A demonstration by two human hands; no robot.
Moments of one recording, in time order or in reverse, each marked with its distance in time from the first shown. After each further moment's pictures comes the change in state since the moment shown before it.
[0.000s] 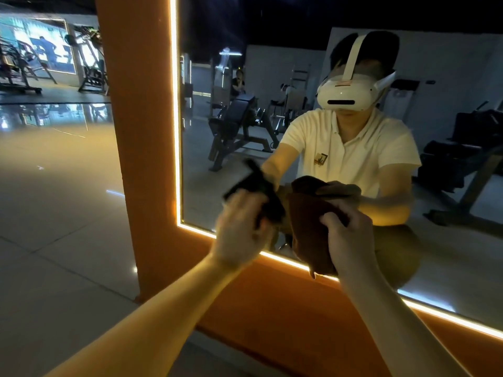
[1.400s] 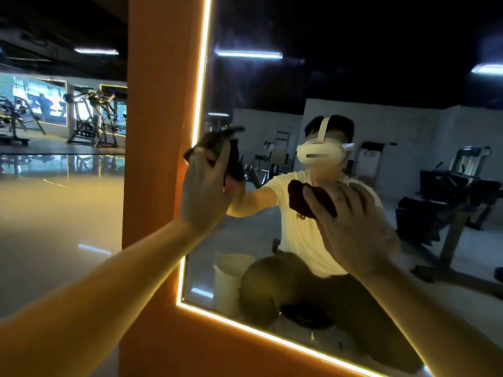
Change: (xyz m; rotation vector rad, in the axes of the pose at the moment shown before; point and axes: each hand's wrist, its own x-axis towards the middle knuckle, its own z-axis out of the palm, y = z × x) left_hand 0.197 -0.063 -0.100 0.315 0.332 0.171; right_hand 0.121 -0.080 0.003 -1.386 0.367 -1.367
